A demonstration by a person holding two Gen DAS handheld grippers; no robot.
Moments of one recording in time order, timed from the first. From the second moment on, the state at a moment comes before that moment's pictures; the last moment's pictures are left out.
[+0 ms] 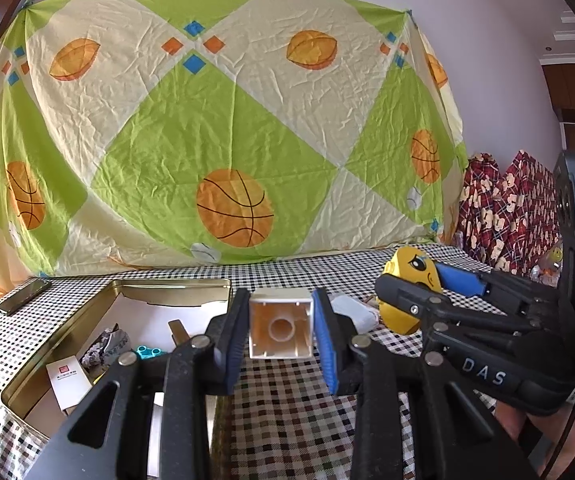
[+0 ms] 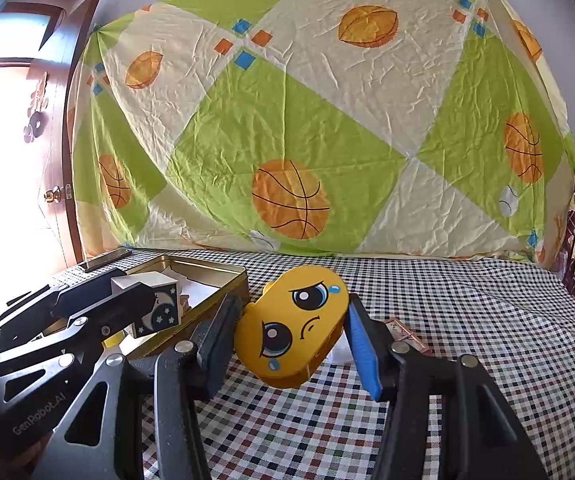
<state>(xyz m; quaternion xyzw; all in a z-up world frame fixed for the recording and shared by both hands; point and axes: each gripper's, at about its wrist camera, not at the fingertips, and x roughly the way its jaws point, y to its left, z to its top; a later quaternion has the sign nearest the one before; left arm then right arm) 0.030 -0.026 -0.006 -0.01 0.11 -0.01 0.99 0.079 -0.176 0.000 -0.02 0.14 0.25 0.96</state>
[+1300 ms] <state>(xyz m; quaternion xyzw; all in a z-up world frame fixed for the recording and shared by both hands) 0.004 0.017 0.000 -0.03 0.08 0.02 1.00 0.068 -0.131 0.001 -0.03 0.13 0.28 0.95</state>
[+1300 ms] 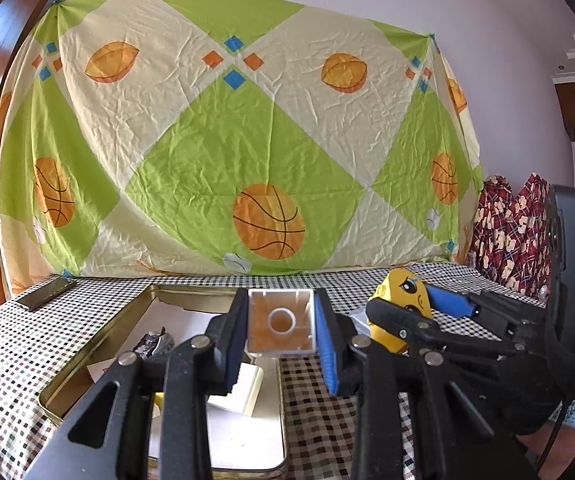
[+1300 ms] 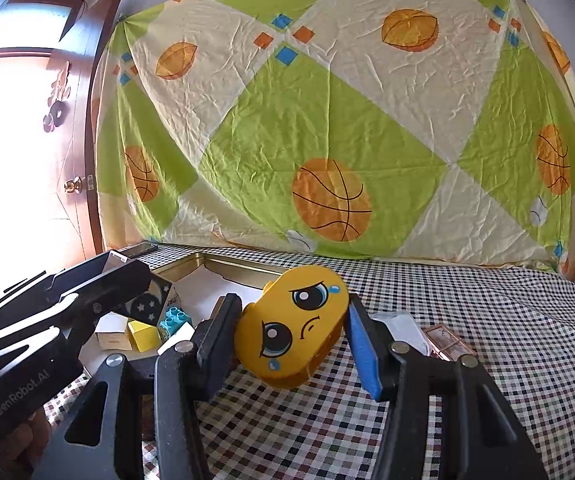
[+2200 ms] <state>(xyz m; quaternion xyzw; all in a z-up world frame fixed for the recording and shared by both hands) 0.020 0.125 -0.006 -0.07 0.13 0.10 0.98 0.077 -0.040 0.004 -0.08 0.17 0.37 0.91</state>
